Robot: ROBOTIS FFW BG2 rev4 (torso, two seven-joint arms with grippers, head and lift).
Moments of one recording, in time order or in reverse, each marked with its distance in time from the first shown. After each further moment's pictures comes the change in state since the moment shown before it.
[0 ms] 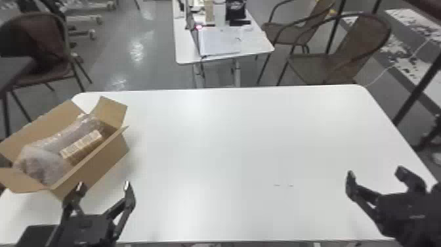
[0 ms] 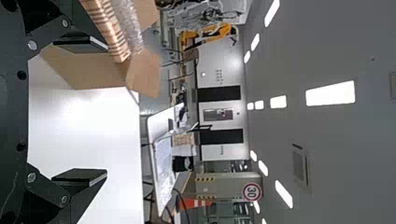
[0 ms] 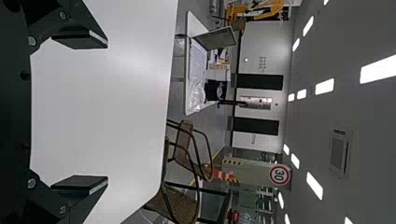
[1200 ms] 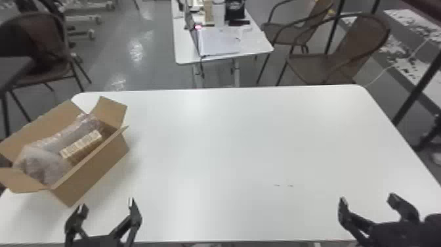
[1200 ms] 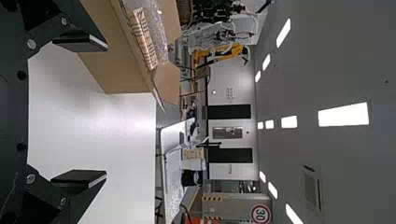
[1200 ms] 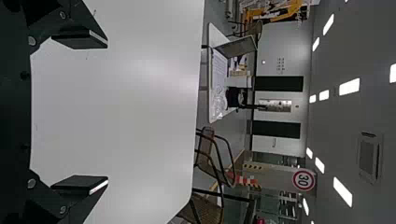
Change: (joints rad) left arm 0.091 0.000 -0.094 -0.001 -0.024 -0.063 0.176; right arm 0.123 0.076 0.017 -0.026 0.051 -0.027 0.032
